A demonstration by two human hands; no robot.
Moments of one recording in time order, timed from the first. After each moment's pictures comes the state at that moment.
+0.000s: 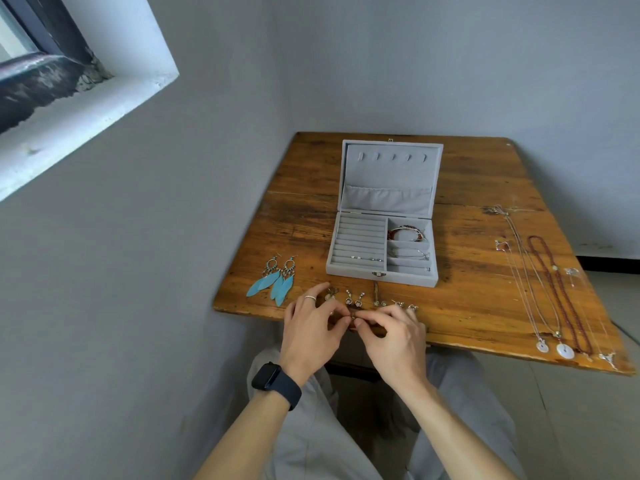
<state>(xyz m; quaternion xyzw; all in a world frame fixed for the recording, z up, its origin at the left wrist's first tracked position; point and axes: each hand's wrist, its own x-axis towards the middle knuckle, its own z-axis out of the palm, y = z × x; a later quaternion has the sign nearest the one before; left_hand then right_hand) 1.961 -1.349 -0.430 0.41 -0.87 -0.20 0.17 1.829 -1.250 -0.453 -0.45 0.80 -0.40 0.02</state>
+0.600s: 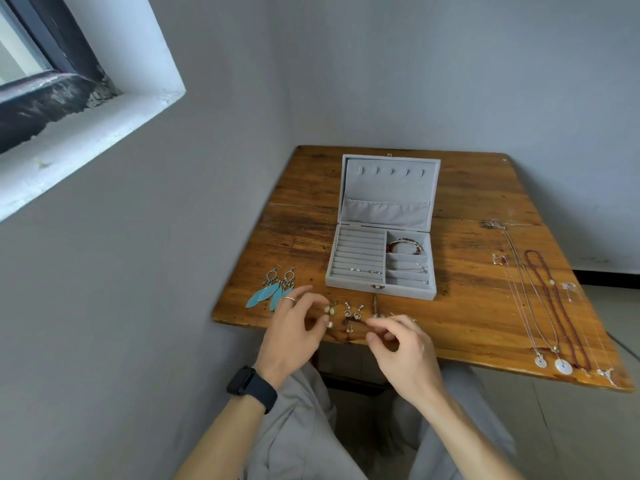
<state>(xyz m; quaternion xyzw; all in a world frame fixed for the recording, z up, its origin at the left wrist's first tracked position) 1.982 -1.372 -0.416 0.40 -0.85 -0.27 0.22 1.815 -1.232 -0.433 -0.47 0.76 -0.43 0.13</state>
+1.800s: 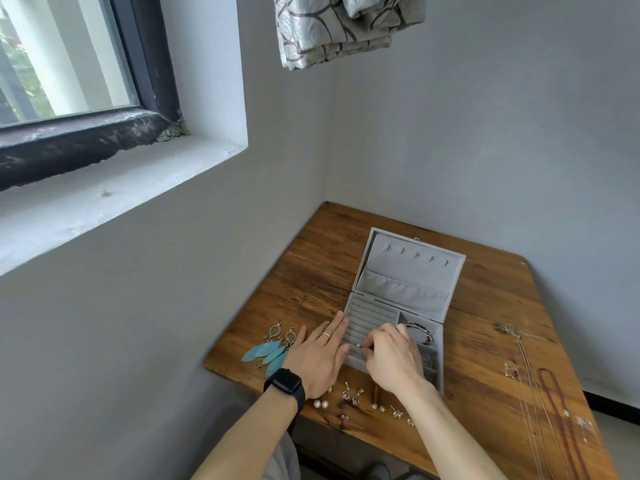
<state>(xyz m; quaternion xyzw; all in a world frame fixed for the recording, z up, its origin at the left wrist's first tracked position) 1.912 -1.435 -0.422 0.39 -0.91 -0.15 0.06 1.751 -1.366 -0.390 -0.60 0.79 -0.11 0.02</state>
